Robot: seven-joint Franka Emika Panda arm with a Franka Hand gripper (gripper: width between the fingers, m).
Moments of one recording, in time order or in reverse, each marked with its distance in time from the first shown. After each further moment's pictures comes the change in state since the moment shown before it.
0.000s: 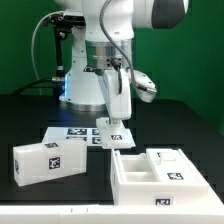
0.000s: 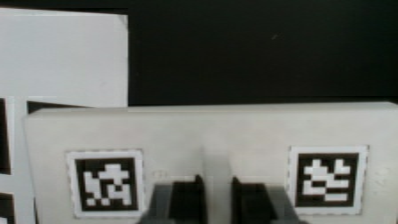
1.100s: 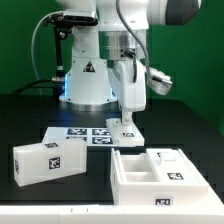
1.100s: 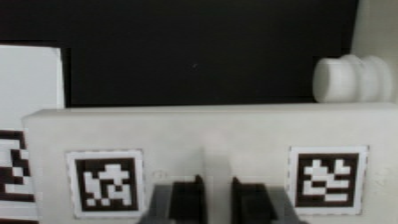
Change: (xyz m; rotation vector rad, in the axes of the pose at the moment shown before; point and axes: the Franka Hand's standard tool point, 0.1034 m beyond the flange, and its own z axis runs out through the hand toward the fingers) arm -0.015 -0.031 -0.016 0.102 0.026 0.016
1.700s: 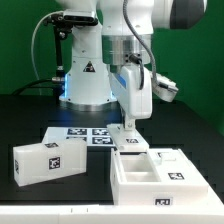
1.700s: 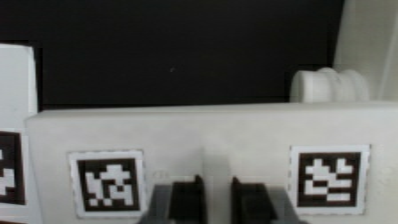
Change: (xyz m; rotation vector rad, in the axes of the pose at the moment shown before) arm -0.004 -0.012 0.009 -0.025 0.009 -0.045
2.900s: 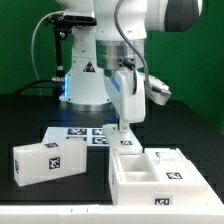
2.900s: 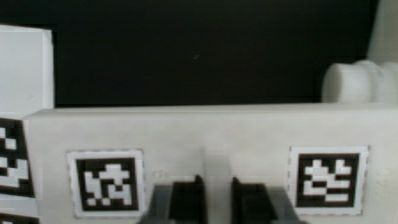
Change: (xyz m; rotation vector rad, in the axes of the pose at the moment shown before) arm 0.010 0.007 0.002 -0.008 -0.020 0.029
